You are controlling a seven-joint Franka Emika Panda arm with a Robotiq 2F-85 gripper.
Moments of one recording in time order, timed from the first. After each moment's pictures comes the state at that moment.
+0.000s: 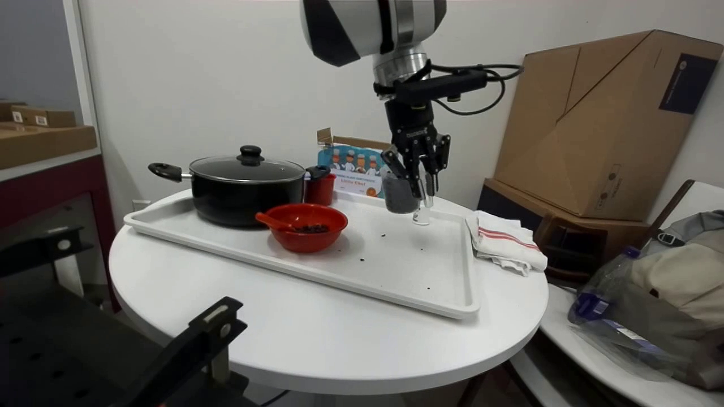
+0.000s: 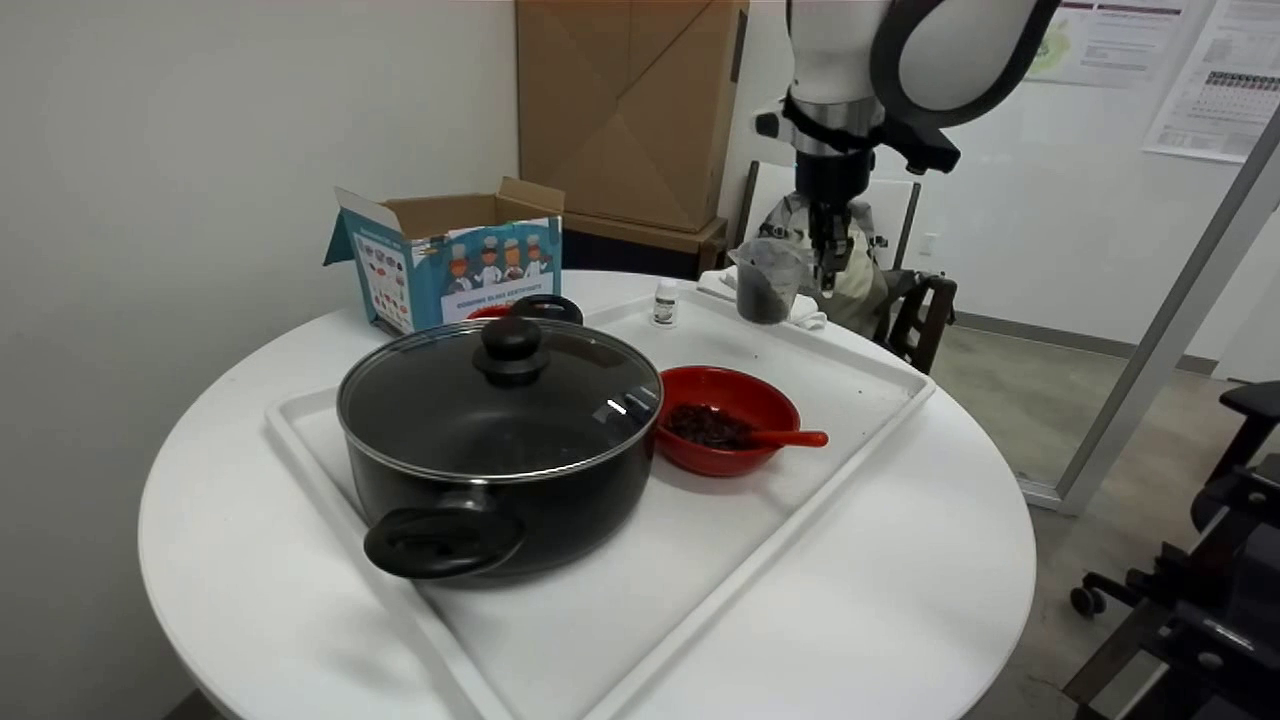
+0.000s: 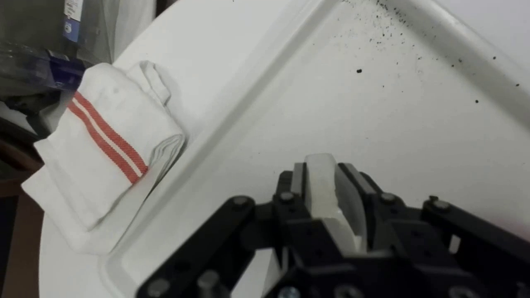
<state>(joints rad) -0.23 0.55 0.03 -2.01 -0.78 2.59 -0.38</state>
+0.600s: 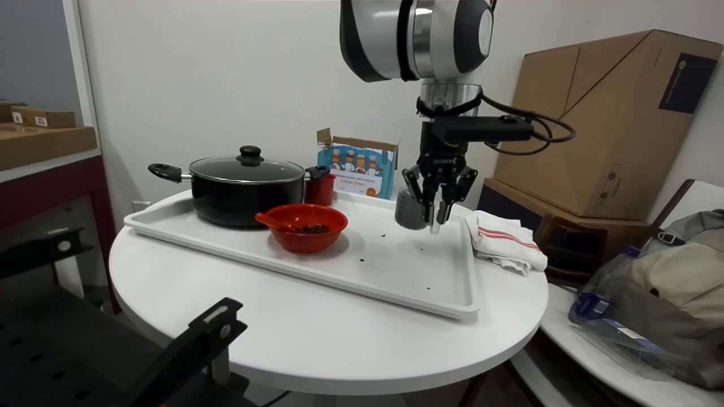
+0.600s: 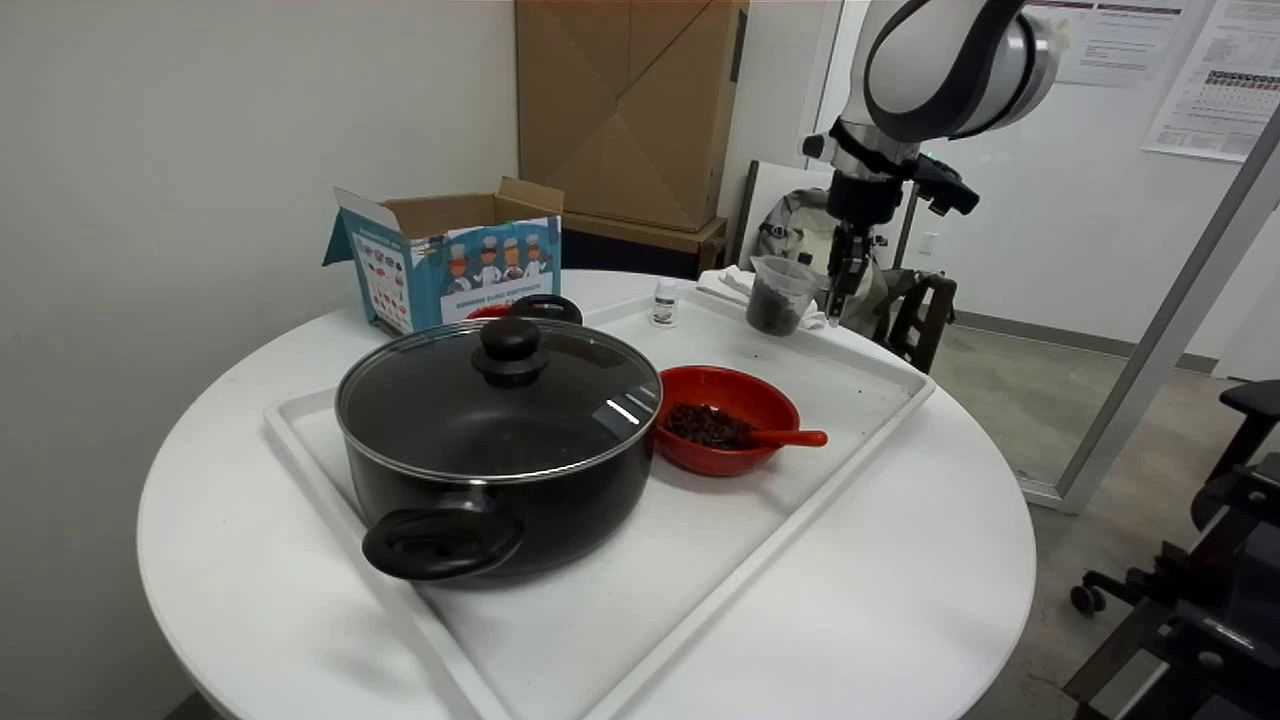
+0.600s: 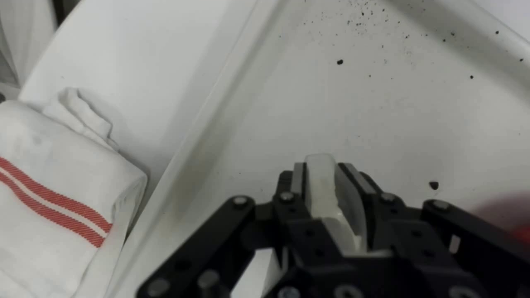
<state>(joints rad) -0.39 0.64 0.08 -1.97 -0.30 2.68 -0.77</state>
